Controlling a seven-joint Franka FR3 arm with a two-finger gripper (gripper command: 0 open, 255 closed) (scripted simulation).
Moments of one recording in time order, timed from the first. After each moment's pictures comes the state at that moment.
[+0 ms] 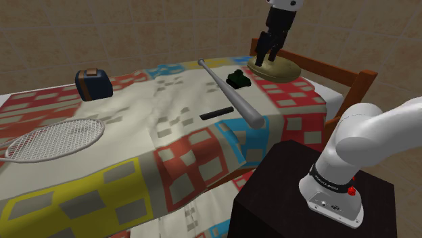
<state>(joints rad) 0.00 -0.79 -0.02 -2.31 0.03 1.65 0.04</state>
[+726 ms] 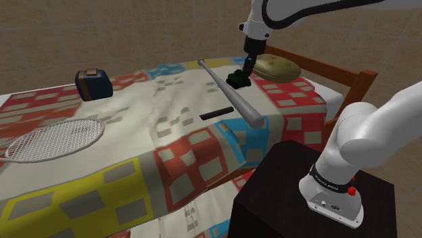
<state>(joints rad) 0.10 -0.57 -0.13 -2.38 -0.04 1.92 -0.33</state>
